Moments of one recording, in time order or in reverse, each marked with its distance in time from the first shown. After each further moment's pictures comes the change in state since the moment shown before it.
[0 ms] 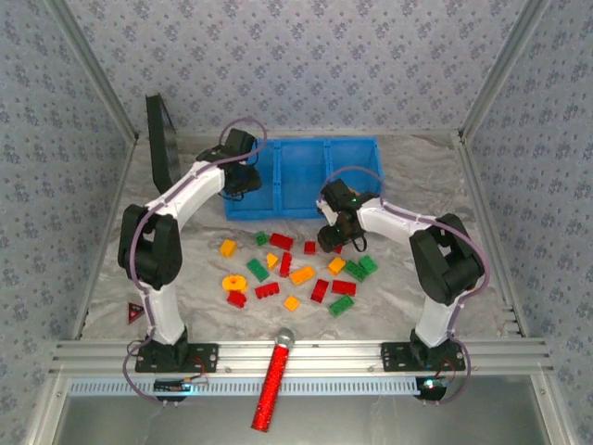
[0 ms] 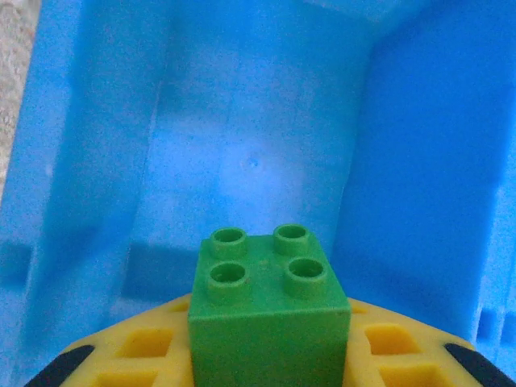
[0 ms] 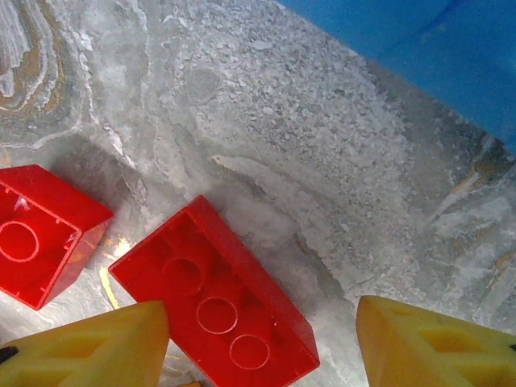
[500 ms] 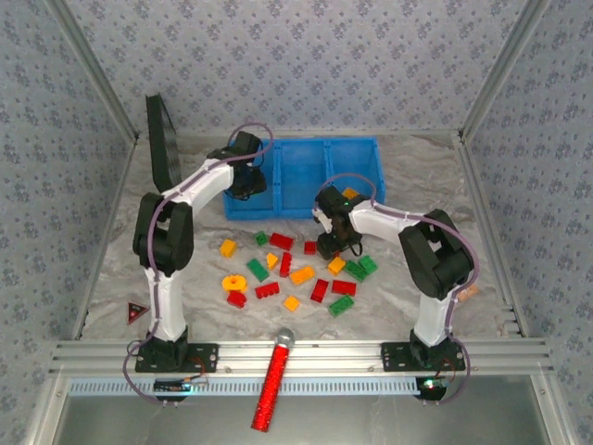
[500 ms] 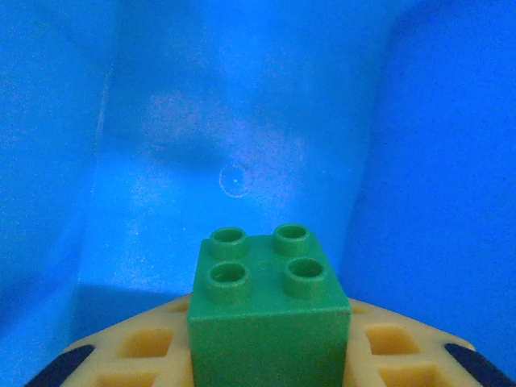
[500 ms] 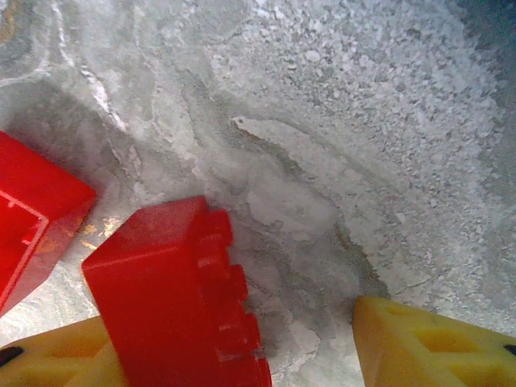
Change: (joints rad) left arm 0.006 0.150 0.067 0.013 0.049 0.004; right arm 0.029 0.061 0.003 -0.027 0.023 -0.008
